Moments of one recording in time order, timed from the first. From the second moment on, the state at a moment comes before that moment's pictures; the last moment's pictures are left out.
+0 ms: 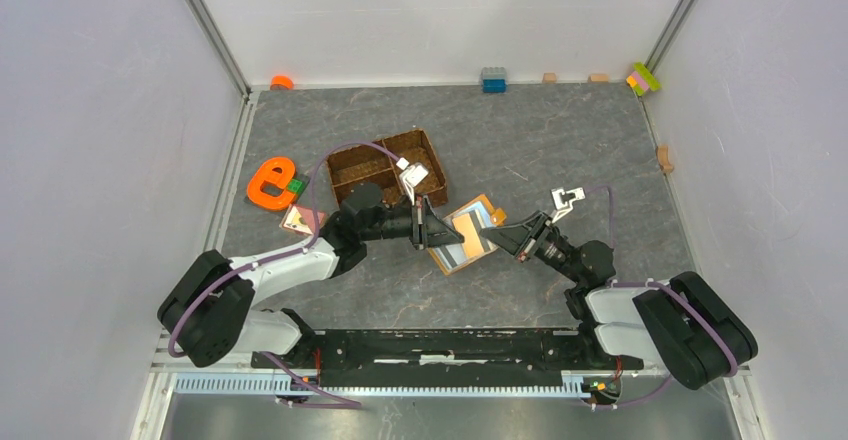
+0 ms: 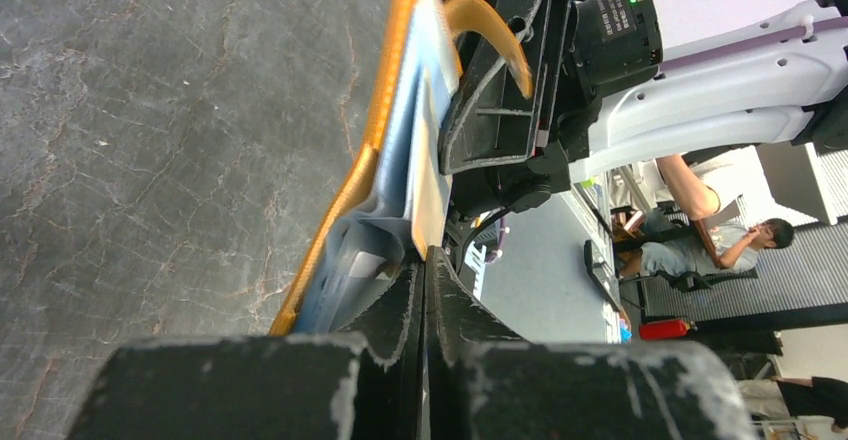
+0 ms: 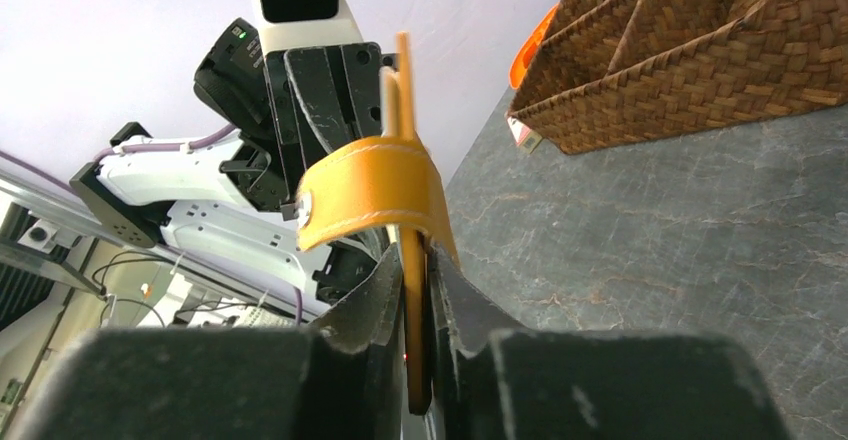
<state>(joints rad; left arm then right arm) -0.73 1.32 0.57 0.60 0.68 -0.76 0.43 1.23 0.01 1.47 -0.56 1.15</state>
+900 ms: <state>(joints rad) -0.74 1.29 0.59 0.55 0.66 -0.73 0.38 1.21 0.01 1.47 -0.63 1.17</state>
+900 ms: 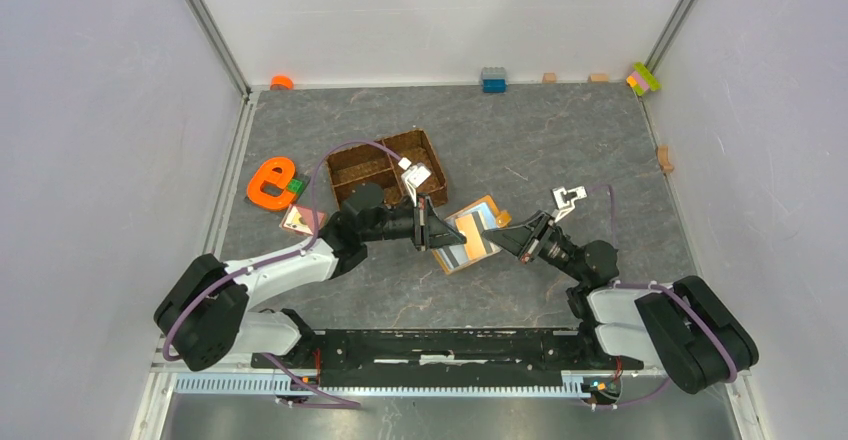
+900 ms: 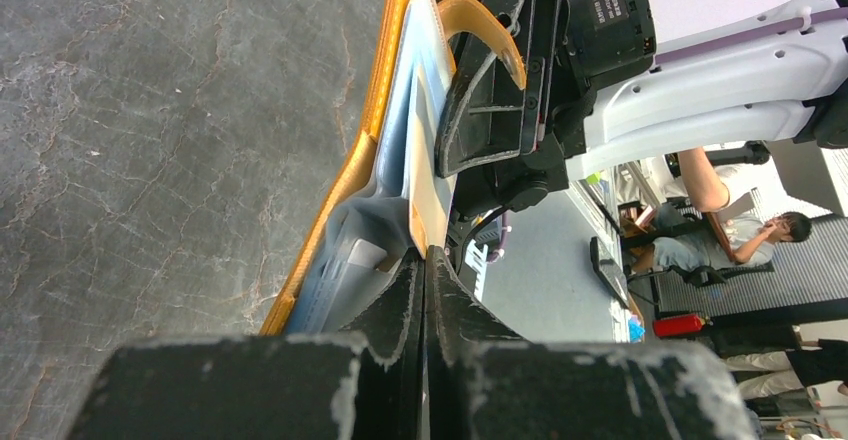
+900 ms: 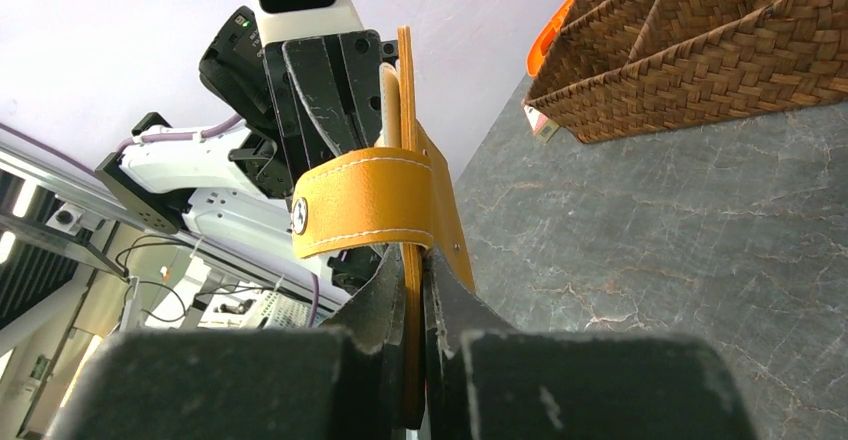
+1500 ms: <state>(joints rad) -0.74 1.25 0.59 0.51 0.63 -0.71 0.30 1.21 0.01 1.47 -0.63 1.22</state>
